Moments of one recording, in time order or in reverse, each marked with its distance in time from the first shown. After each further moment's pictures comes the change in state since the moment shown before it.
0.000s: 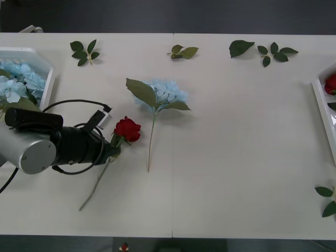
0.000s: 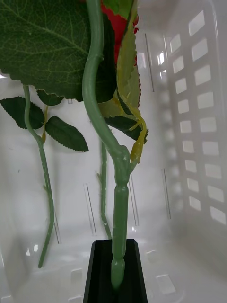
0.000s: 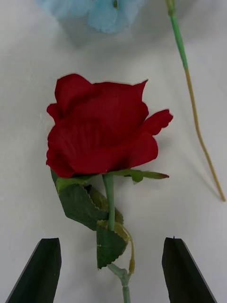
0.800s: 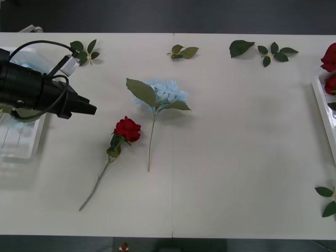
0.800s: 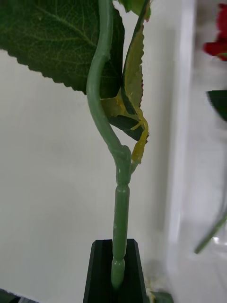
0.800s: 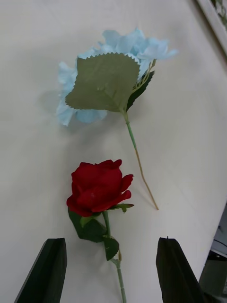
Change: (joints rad) right arm 0.000 -0.038 0.010 -0.249 -0.346 0.230 0.000; left arm -0.326 0.034 0.284 0.420 0.643 0.444 -0.414
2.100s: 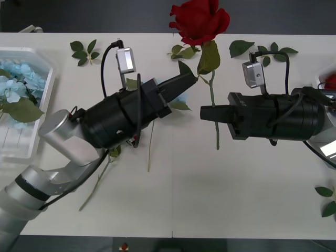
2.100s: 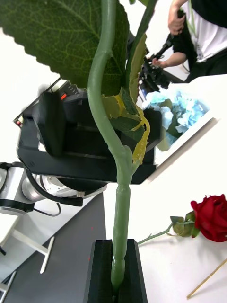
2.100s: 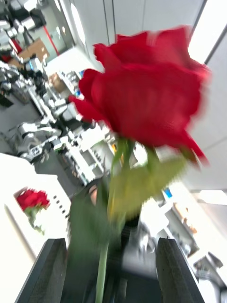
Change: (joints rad) right arm -0.044 0.607 0.188 -0.374 -0.572 -0.083 0.654; left arm 0.233 -0.303 -0.359 -0.361 0.999 -0.771 -0.506
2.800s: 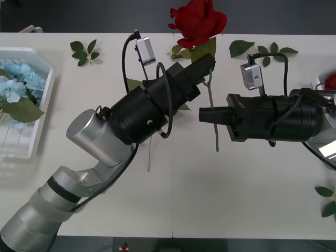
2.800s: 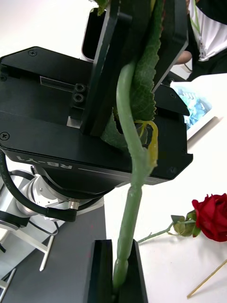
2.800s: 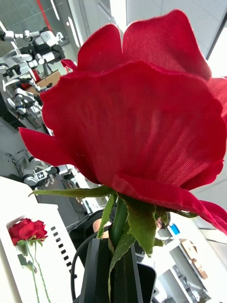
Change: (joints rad) right arm 0.000 0.001 0.017 0.000 0.000 0.000 0.022; left arm -0.031 -0.206 -0.026 0.000 -0.062 -0.215 0.000
